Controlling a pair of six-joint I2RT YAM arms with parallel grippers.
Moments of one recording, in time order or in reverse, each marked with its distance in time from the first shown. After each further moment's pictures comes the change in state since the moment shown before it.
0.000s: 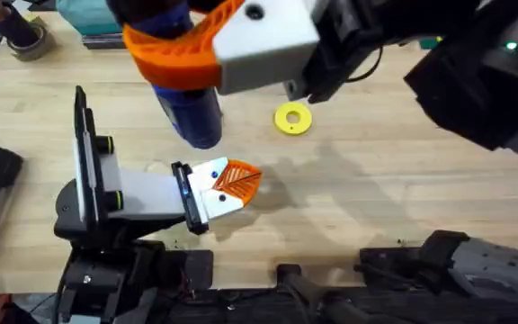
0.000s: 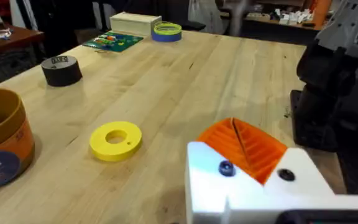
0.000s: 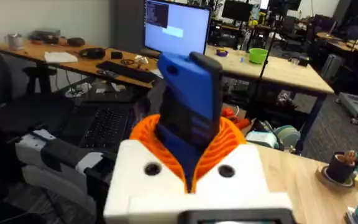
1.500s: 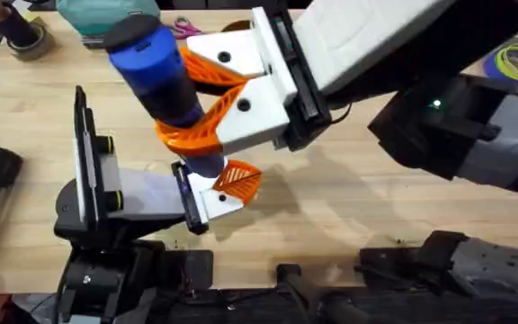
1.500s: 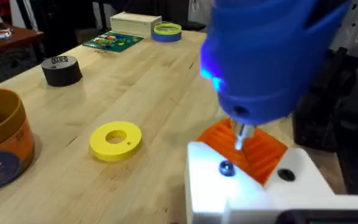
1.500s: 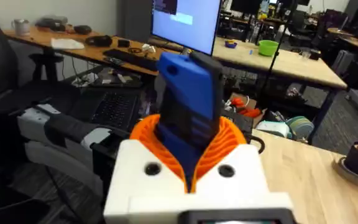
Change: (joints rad) left arm 0.000 0.000 0.000 0.000 0.000 0.000; right arm 0.051 0.012 -0.194 0.139 0.017 -0.068
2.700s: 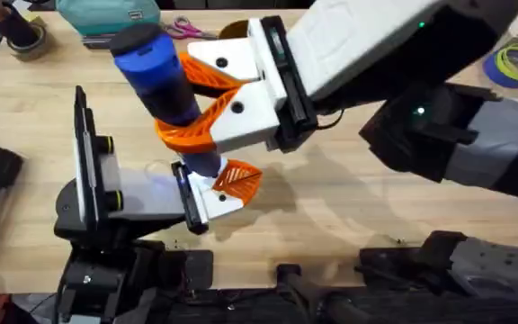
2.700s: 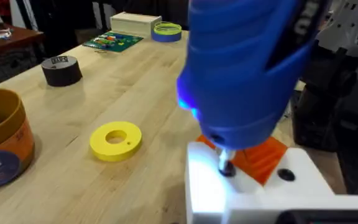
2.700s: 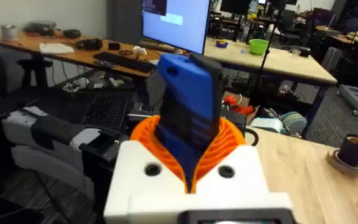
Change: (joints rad) left arm 0.000 0.000 0.000 0.000 0.000 0.000; right arm 0.007 0.024 -0.035 0.056 0.050 0.011
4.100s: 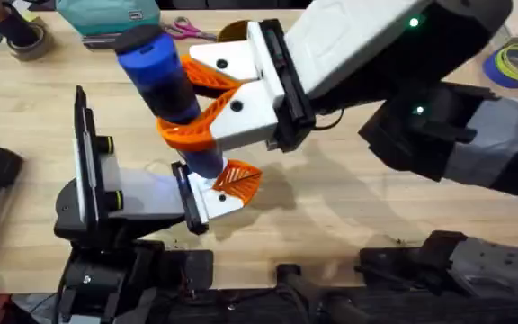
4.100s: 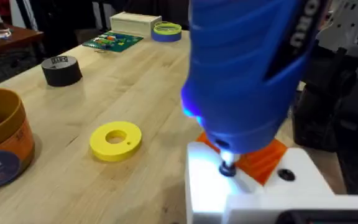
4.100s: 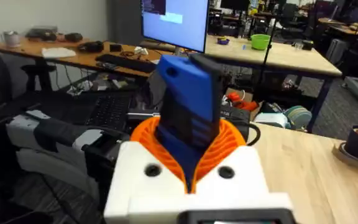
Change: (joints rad) left arm 0.000 0.000 0.000 0.000 0.000 0.000; right arm -0.005 0.004 0.000 -0.023 0.002 0.022
